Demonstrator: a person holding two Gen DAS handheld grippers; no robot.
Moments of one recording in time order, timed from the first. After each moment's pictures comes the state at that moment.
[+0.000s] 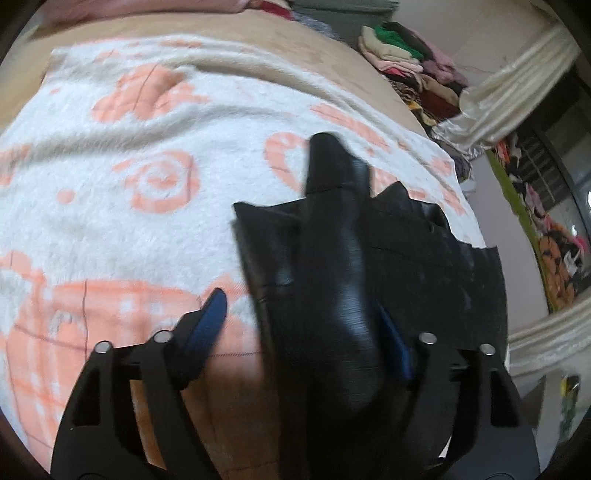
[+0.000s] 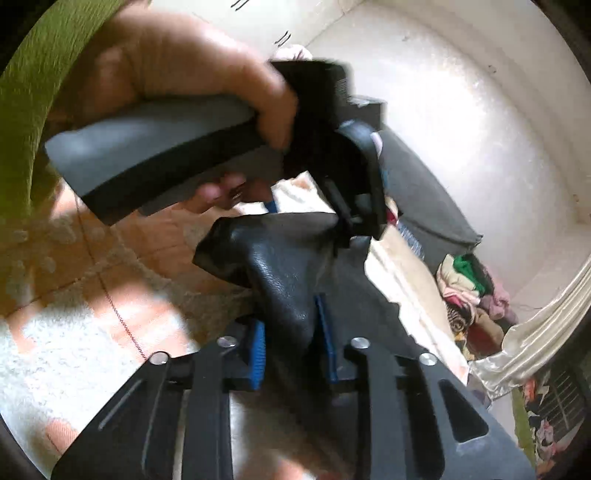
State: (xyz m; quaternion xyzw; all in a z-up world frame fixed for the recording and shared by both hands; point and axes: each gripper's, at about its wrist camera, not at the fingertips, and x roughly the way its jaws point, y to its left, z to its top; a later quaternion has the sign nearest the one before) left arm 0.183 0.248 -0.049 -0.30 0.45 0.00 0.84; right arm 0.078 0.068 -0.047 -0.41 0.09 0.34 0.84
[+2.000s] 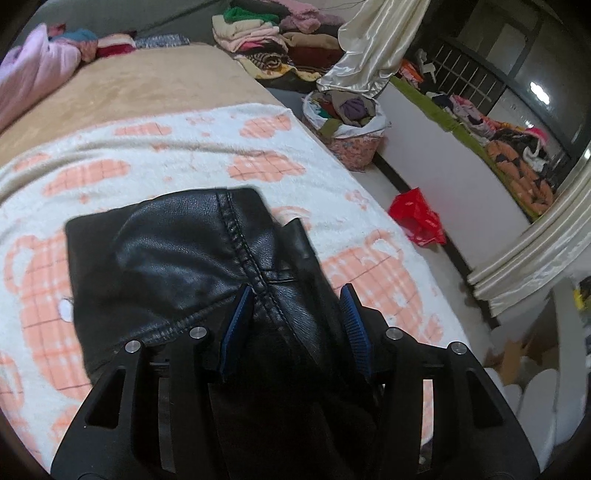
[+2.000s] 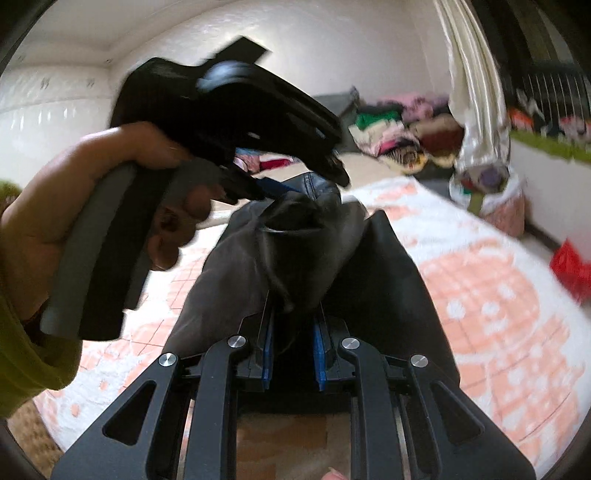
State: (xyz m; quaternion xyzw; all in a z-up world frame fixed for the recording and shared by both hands) left arm 0.296 -0.091 0.043 -0.14 0.44 -0.14 0.87; right arm 0.145 -0.226 0.005 0.05 0.26 0.24 0.93
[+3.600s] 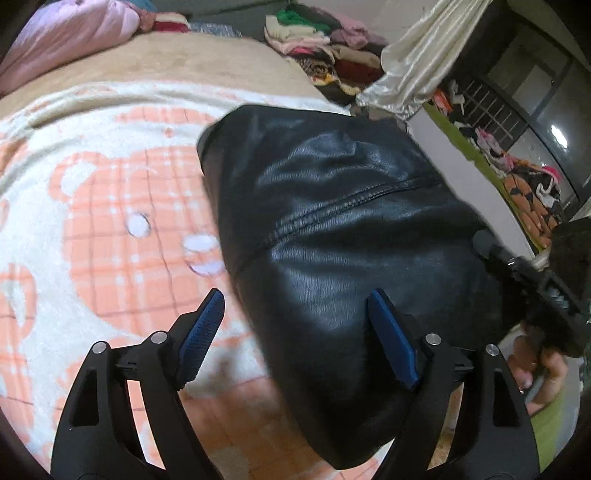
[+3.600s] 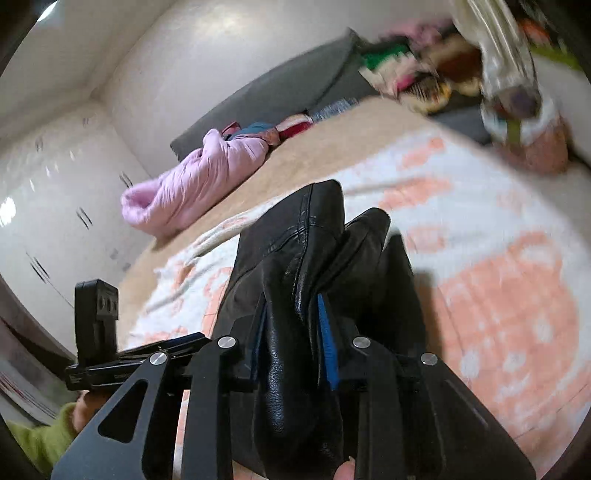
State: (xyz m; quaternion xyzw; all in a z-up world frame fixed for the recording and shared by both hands) left arm 0.218 -0.001 -0.012 -0.20 0.44 -0.09 0.87; right arm 0.285 -0.292 0.037 0.18 0.38 0.33 0.85
